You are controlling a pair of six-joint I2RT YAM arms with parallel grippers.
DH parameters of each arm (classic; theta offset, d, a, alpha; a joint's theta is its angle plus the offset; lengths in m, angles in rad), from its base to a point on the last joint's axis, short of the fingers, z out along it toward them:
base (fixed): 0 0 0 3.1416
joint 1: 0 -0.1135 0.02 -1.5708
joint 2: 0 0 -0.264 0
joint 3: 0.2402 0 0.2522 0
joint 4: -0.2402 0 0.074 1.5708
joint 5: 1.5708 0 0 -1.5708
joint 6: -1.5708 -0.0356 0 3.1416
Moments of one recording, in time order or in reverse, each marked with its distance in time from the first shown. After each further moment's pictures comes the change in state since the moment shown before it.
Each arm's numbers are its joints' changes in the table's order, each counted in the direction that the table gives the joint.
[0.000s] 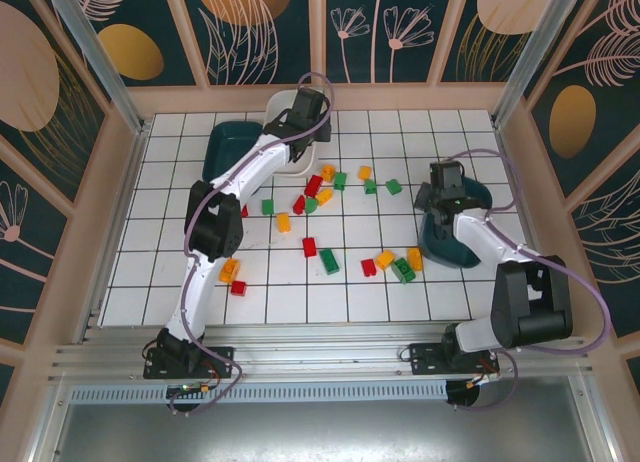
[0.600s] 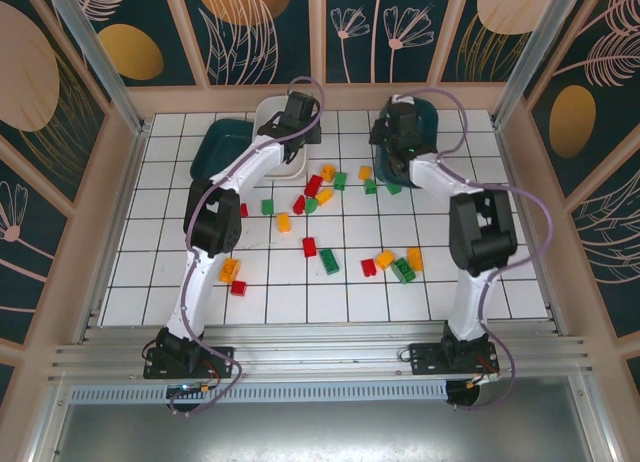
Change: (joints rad) left arm -0.048 -0.041 -0.026 0.022 0.003 0.029; right arm -0.144 -0.584 0.640 0.303 -0.034 0.104
